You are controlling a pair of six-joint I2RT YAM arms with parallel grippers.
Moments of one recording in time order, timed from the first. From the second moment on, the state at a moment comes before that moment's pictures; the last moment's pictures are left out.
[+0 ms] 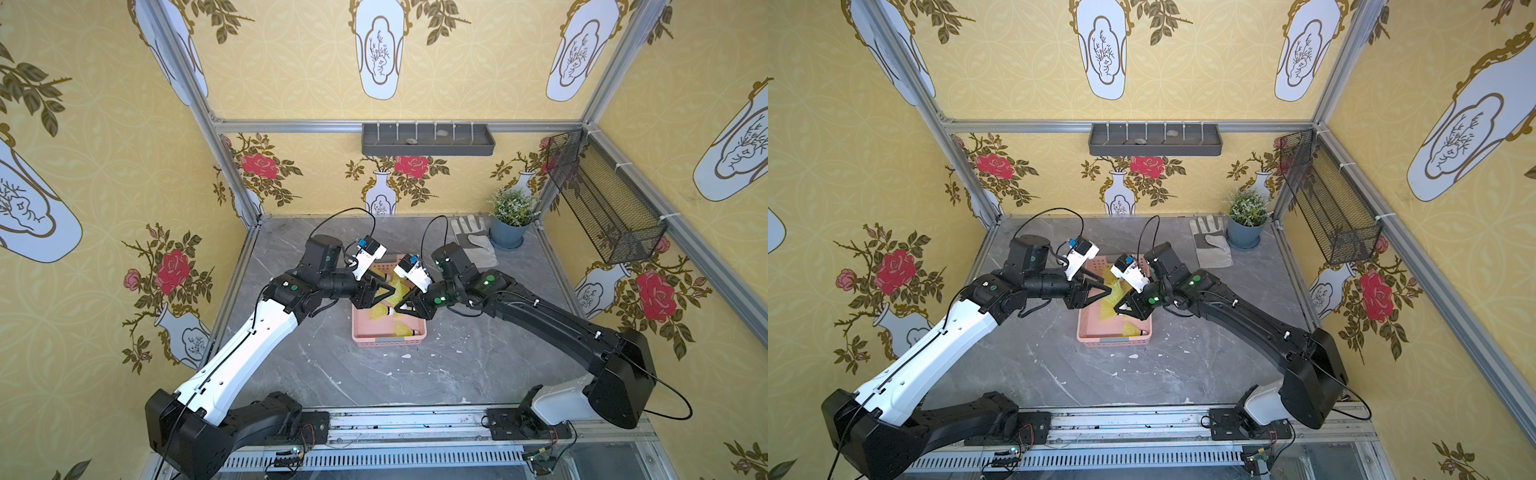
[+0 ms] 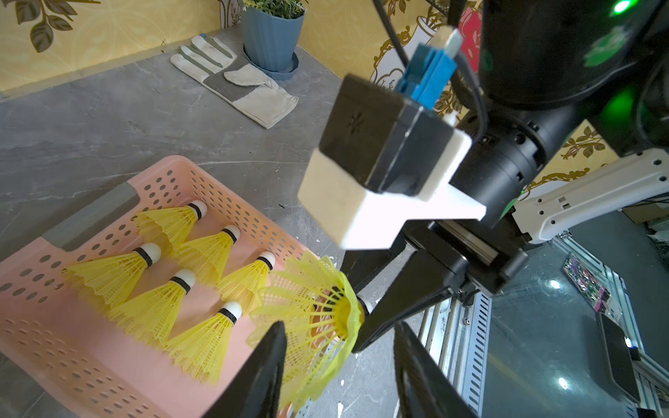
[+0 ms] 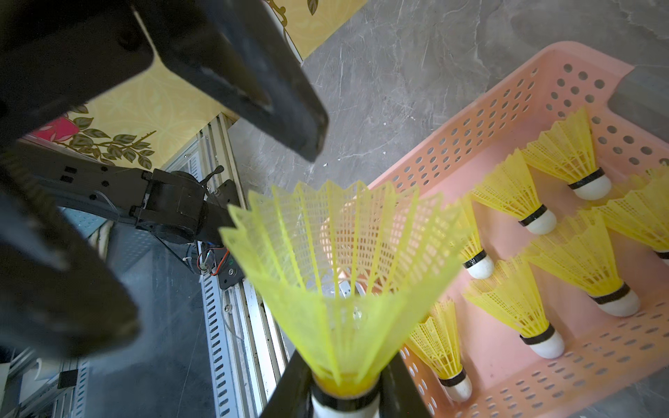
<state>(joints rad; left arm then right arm) -0.53 1.20 1.14 -0.61 0.64 0.01 0.83 1.43 1.18 -0.53 -0.57 0.03</state>
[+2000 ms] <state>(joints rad) -0.62 1.12 0.73 -0.24 0.28 -0.71 0.77 1.14 0.85 -0.32 0.25 0.22</state>
